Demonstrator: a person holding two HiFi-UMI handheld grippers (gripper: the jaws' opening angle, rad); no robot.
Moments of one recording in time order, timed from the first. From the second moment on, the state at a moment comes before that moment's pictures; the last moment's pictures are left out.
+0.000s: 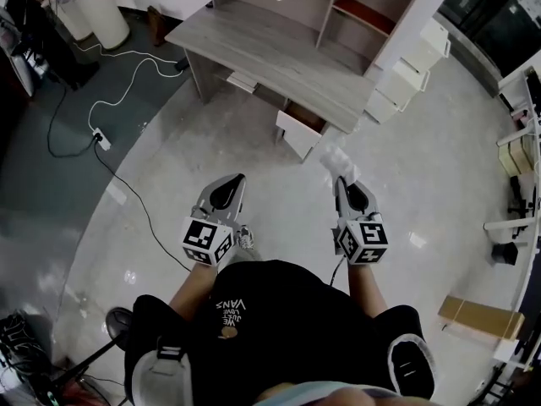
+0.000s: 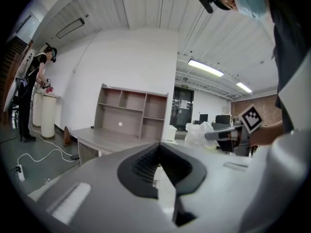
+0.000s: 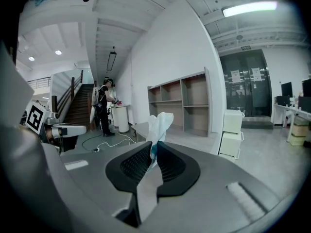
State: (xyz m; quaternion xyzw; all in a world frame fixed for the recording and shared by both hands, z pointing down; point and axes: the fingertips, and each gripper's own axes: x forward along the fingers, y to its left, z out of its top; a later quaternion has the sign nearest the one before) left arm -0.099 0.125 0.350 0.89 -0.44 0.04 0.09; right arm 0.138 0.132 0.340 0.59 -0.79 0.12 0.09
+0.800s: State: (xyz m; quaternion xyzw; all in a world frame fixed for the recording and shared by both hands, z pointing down) left arm -0.135 0.007 0.398 0.92 -0.38 0.08 0.11; right arm 0.112 0.036 0.381 0.66 -0.73 0.09 0.17
